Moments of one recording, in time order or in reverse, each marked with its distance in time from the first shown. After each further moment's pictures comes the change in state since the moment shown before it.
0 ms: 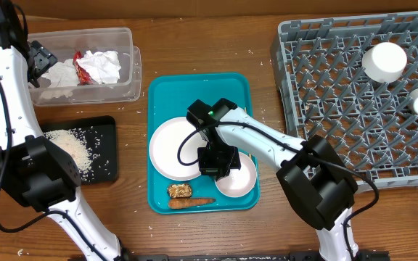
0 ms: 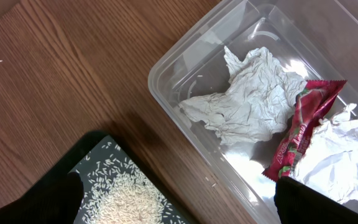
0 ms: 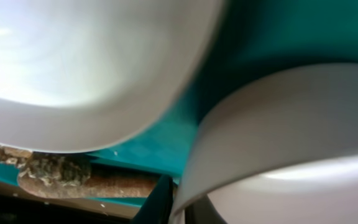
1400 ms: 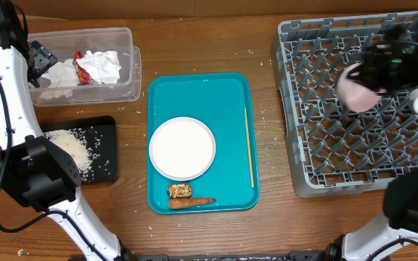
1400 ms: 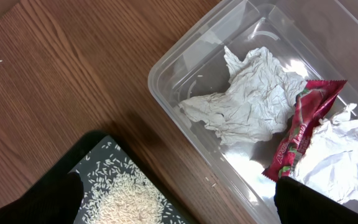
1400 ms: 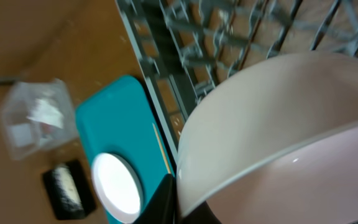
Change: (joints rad) left arm 0.000 0.000 0.000 0.000 0.000 0.000; right arm -1.111 -0.252 0.331 -0.135 -0.287 -0.490
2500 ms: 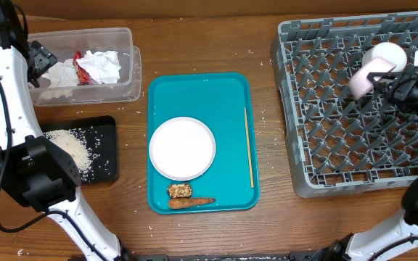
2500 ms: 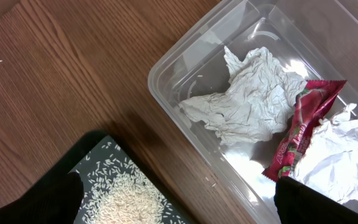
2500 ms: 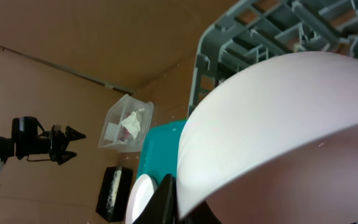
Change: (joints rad) left arm 0.000 0.000 0.000 0.000 0.000 0.000; right arm -0.256 0.051 -0.429 0.548 -0.647 -0.326
